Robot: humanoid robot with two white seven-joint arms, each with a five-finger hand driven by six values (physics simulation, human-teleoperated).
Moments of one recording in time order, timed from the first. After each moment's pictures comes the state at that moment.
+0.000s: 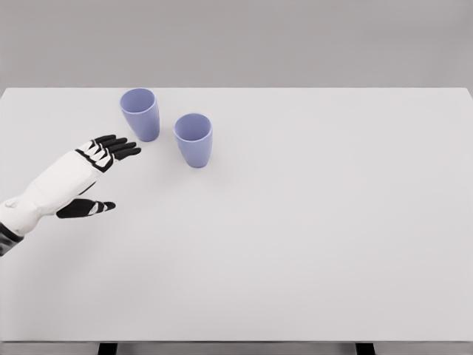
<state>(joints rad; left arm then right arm) 0.04 0.64 -0.03 -1.73 -0.49 -0.61 -0.17 0.03 0.00 0.15 0.01 -0.09 -0.06 -0.08</state>
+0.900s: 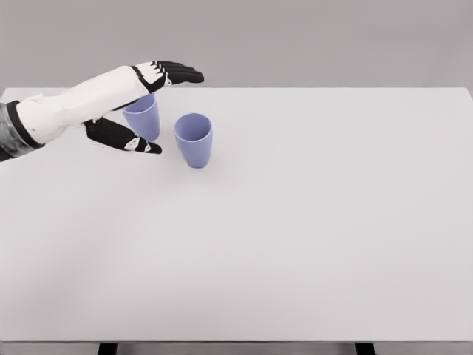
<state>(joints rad) -0.52 0.68 -0.32 -1.76 0.06 -0.41 -0.61 0.03 0.00 0.15 0.01 -0.09 -0.06 -0.08</state>
